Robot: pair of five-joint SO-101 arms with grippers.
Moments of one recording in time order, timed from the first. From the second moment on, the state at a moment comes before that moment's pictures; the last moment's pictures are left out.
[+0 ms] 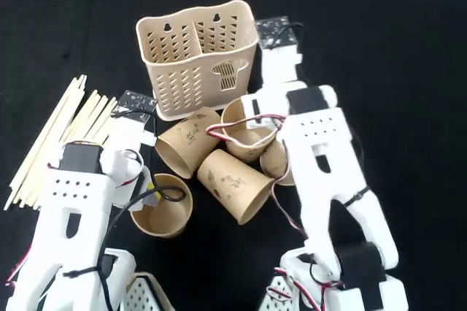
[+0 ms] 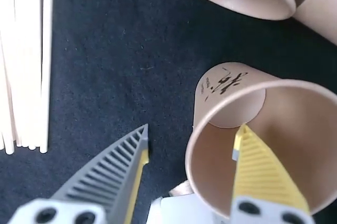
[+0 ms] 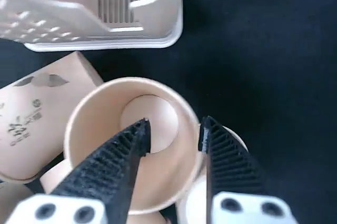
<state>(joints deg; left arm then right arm) -0.4 -44.0 45.8 88.1 -13.8 -11.9 -15.9 23.7 64.7 -2.2</state>
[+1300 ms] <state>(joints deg) -0.7 -43.9 47.3 86.1 -13.8 -10.5 -26.1 14.6 80.2 8.1</state>
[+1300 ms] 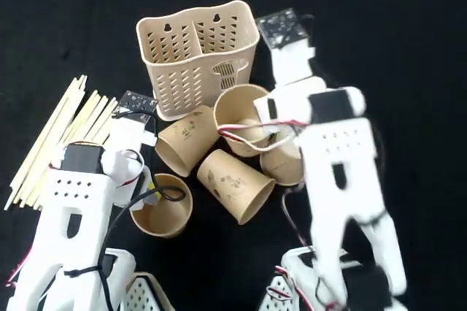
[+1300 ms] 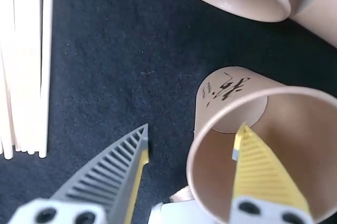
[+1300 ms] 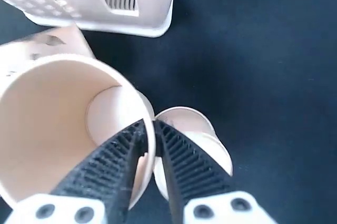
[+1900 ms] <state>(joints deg) -4.6 -43.9 47.3 86.1 -13.8 -10.5 -33.5 -8.8 73.9 3.5</state>
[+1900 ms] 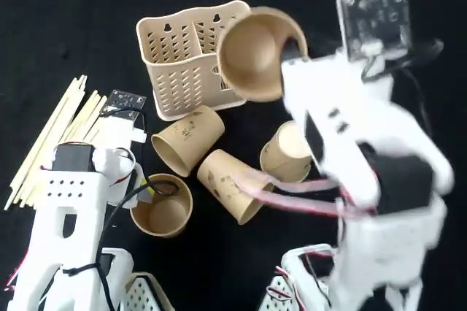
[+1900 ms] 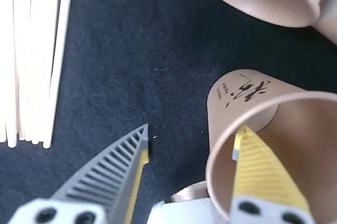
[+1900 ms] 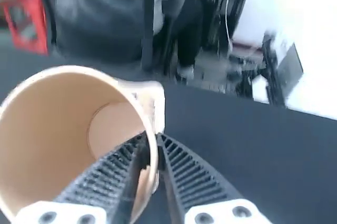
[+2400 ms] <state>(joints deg) -4.6 -43.9 47.3 86.1 -13.8 -12.7 -2.2 -24.7 68.4 6.5</state>
